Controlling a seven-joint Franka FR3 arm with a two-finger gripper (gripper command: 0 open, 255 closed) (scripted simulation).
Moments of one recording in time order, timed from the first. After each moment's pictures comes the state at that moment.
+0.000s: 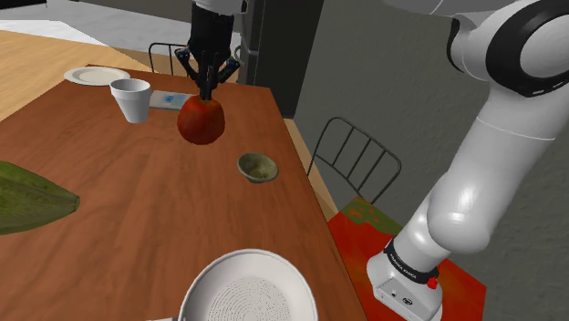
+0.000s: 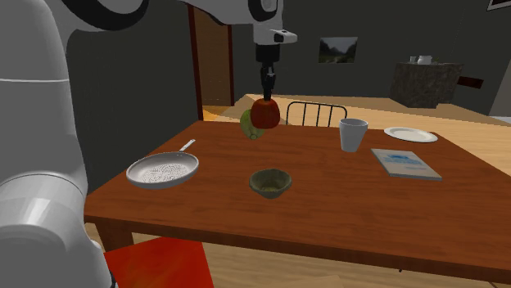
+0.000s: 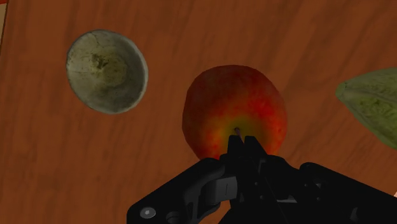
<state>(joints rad) 0.11 0.14 0.44 -1.56 -0.02 1.77 0.80</state>
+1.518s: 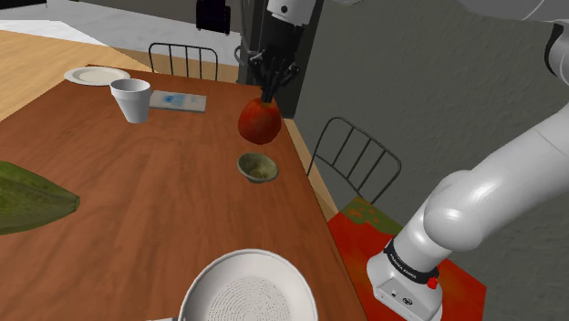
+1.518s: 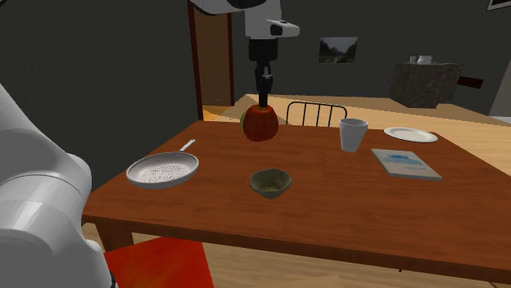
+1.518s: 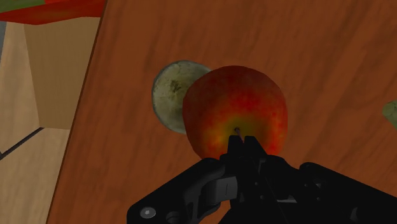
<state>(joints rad) 0.01 -0.26 0.32 -1.97 0.14 1.79 0.55</state>
